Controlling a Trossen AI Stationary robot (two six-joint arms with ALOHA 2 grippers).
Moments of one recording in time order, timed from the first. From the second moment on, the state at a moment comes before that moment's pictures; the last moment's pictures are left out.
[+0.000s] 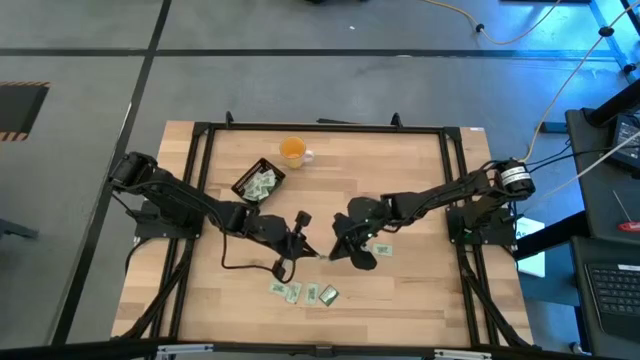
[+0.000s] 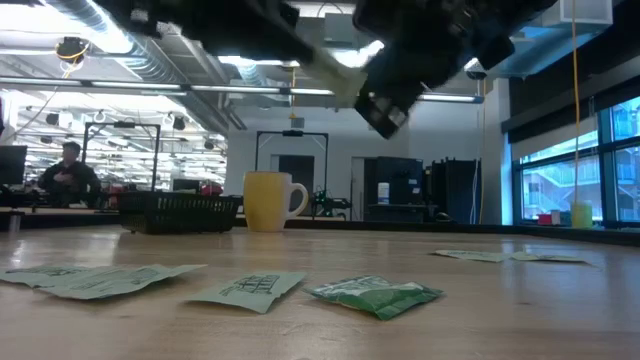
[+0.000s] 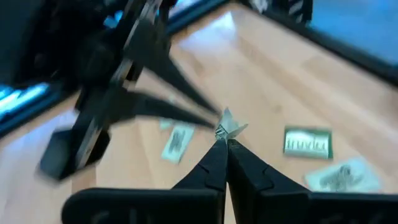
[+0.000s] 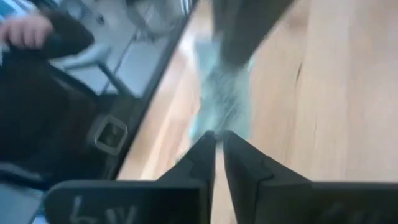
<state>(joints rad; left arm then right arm) -0.29 1.51 0.84 0.18 -0.06 0.34 0.13 1.66 0.94 0.15 -0.44 0.25</state>
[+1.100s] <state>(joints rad) -0.24 1.44 0.82 -0.96 -0.96 -0.54 0.22 1.66 0.94 -0.43 -0.07 0.45</state>
